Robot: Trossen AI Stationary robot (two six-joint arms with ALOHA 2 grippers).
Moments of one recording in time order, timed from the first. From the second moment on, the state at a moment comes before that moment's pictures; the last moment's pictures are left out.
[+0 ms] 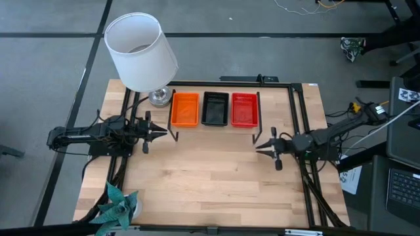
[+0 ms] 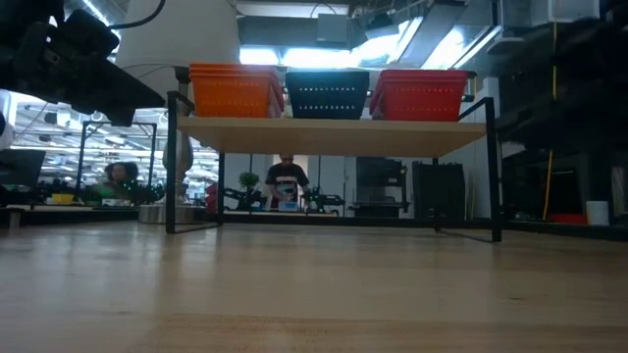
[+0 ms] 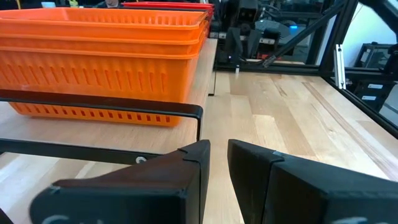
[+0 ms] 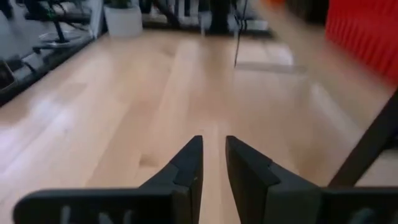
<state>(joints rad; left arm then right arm) 0.09 0.05 0.06 -0.06 -0.02 -0.04 0.38 0.57 0.01 0.30 0.32 0.05</state>
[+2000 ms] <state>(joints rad) 0.09 0.05 0.06 -0.06 -0.02 -0.04 0.37 0.10 0.01 0.09 0.31 0.23</state>
